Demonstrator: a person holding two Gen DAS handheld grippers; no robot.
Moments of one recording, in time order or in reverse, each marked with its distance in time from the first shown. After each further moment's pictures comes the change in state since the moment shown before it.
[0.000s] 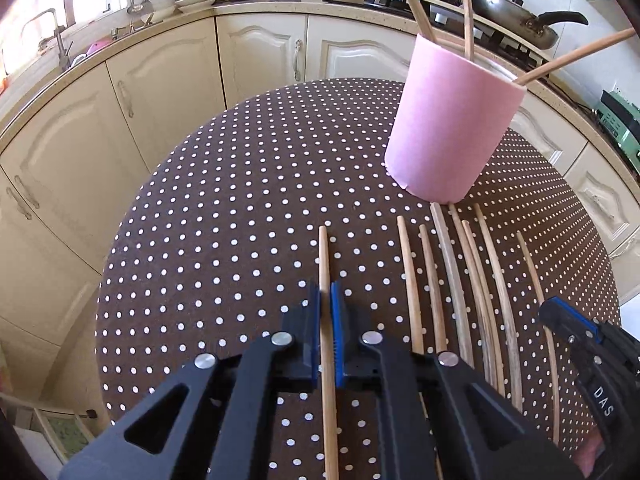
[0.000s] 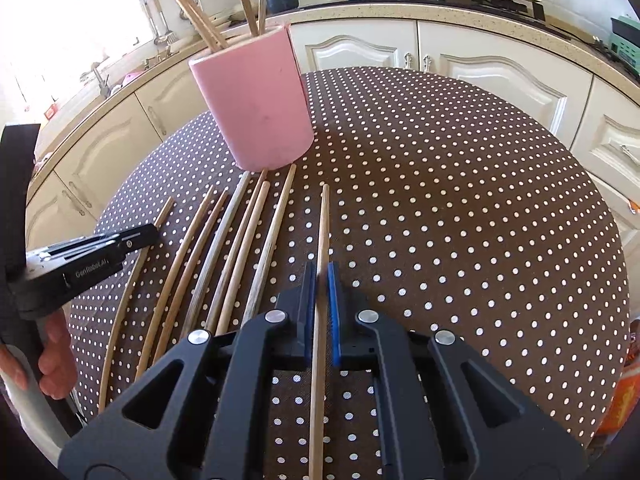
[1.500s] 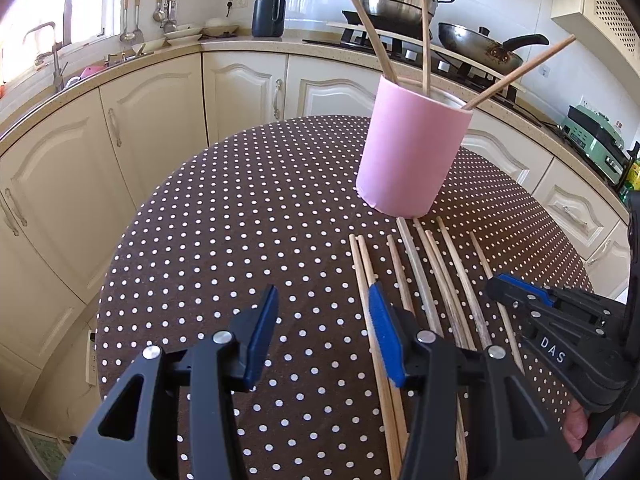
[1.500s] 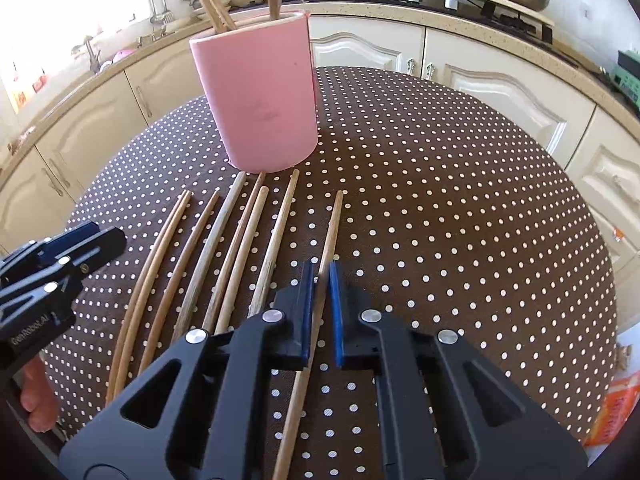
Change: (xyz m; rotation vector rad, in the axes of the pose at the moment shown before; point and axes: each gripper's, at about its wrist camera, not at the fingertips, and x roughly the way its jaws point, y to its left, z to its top) left arm -0.033 0.005 -0.027 0.036 -0.146 -0.090; right arm 0.031 0.025 0.017 -0.078 0.024 -0.077
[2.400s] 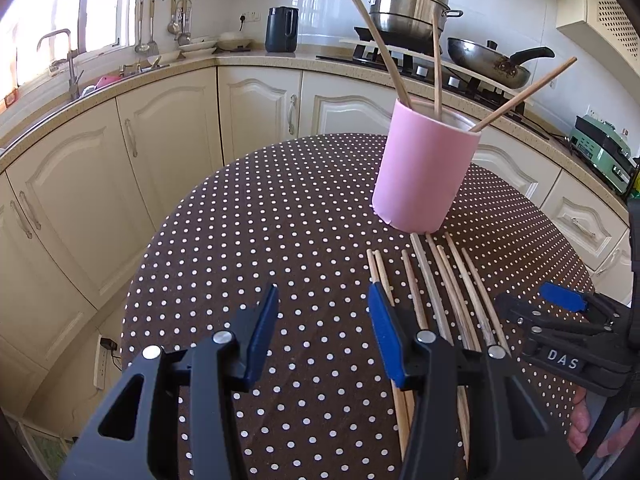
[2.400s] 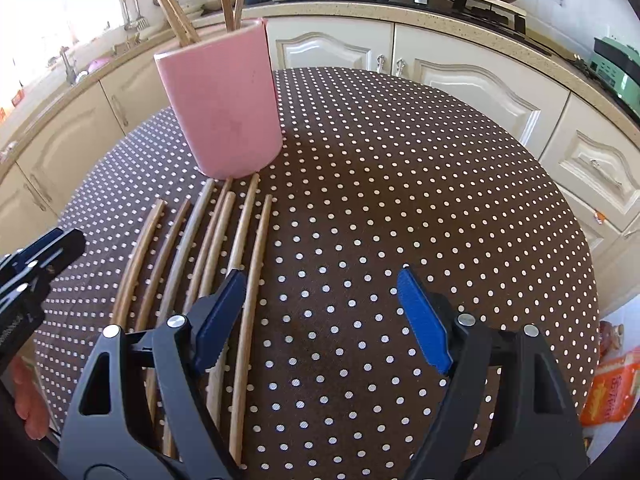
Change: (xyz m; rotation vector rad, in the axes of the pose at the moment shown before) left arm -0.017 0.009 0.000 -0.019 -0.061 0.050; right arm -0.006 -0.012 0.003 0.044 0.013 -0.102
